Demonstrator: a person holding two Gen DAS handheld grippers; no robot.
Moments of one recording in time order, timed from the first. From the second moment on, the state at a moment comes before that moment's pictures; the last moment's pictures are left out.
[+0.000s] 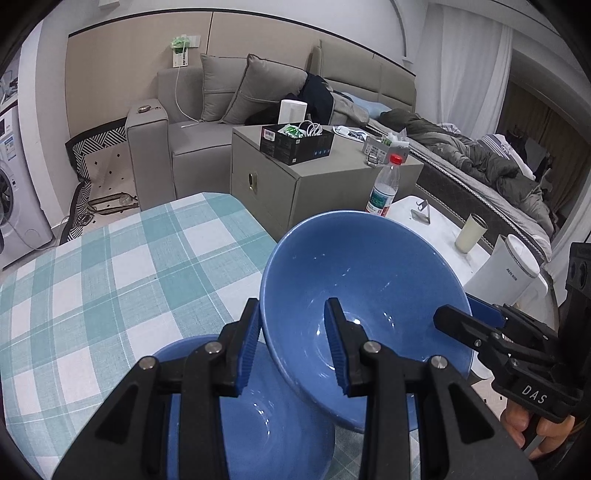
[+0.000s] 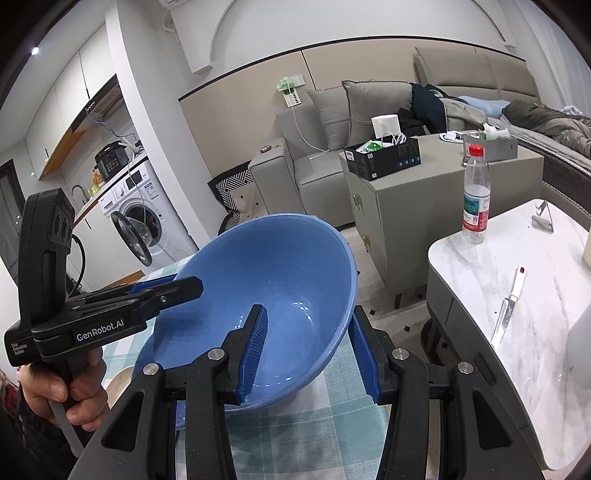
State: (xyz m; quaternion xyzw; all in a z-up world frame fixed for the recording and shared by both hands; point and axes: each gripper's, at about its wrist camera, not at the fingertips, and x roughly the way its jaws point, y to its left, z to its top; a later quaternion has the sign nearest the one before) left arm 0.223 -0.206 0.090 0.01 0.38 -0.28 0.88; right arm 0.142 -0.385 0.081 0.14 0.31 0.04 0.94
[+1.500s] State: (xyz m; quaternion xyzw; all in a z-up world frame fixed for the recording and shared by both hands) left arm 0.189 -0.106 0.085 -0.05 0.33 -0.19 0.92; right arm 0.142 -0.286 0.085 0.08 0.30 0.13 0.94
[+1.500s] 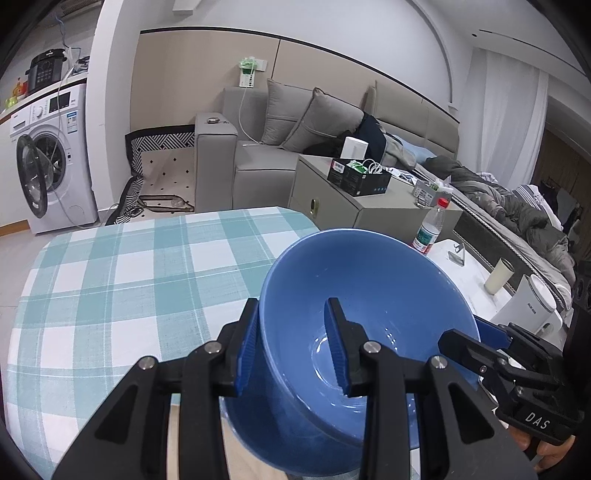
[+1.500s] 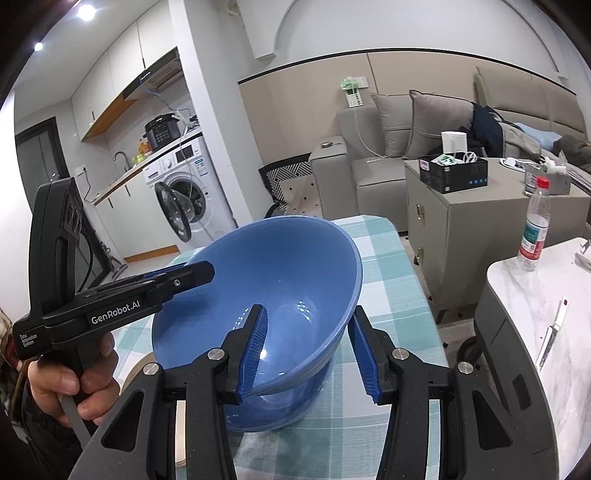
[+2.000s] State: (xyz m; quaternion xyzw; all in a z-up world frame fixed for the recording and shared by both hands) left arm 0.179 -0.088 0.071 -0.05 0.34 -0.16 0.92; right arm 0.151 -0.261 0.071 0.06 0.33 0.15 0.93
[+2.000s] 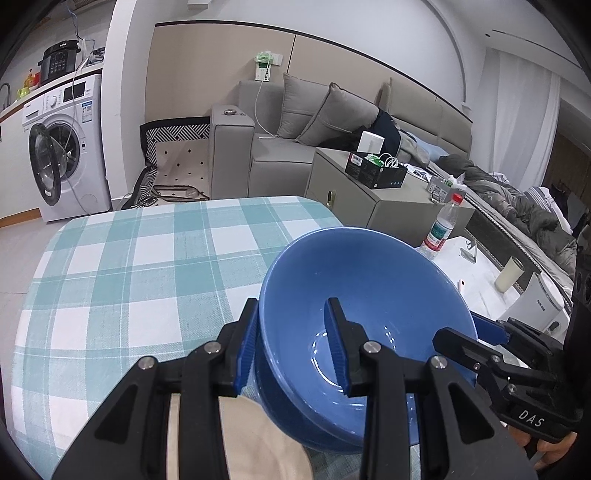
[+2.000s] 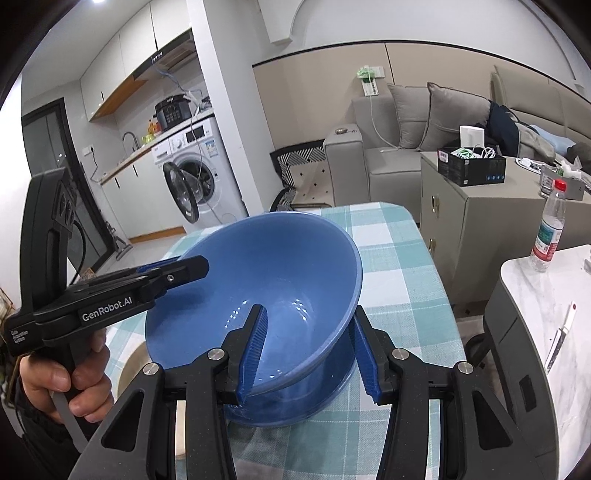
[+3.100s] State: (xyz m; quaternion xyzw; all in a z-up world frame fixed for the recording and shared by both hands) left arm 0.190 -0.093 0.030 -0.03 0.38 -0.13 0.91; right arm 0.165 -0.242 0.037 -0.02 0.37 0.12 0.92
